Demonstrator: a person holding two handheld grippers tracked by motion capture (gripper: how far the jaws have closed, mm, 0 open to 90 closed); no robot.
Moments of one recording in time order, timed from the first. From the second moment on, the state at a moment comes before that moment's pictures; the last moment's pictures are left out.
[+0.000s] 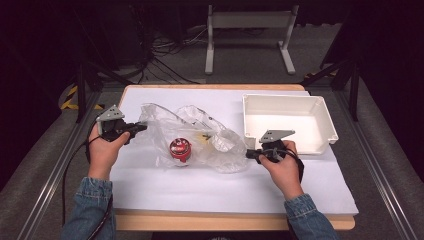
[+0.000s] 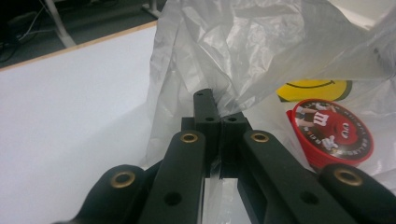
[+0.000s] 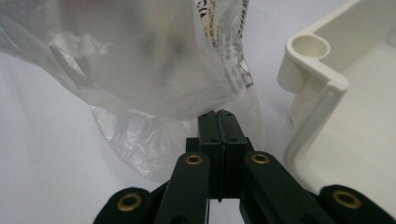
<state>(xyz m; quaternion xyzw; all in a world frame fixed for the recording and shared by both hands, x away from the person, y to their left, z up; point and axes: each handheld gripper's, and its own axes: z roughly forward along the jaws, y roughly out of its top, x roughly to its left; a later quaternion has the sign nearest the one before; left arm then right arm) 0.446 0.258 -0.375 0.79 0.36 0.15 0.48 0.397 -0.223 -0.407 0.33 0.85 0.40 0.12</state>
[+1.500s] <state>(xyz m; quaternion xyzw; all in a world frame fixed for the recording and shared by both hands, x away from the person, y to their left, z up) 0.459 0.264 -0.436 0.84 0.41 0.06 0.34 0.397 -0.215 -0.420 0.33 0.86 0.37 0.10</state>
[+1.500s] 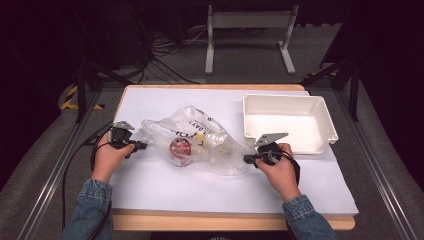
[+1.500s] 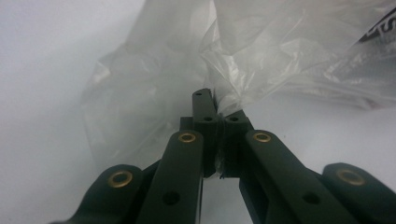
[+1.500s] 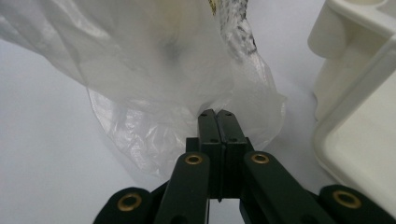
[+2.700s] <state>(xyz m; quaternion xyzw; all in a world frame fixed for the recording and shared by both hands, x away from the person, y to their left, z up) 0.406 0.270 -0.353 0.82 0.35 0.10 0.45 0.349 -0.193 -0.297 0.23 0.83 0.49 0.14</state>
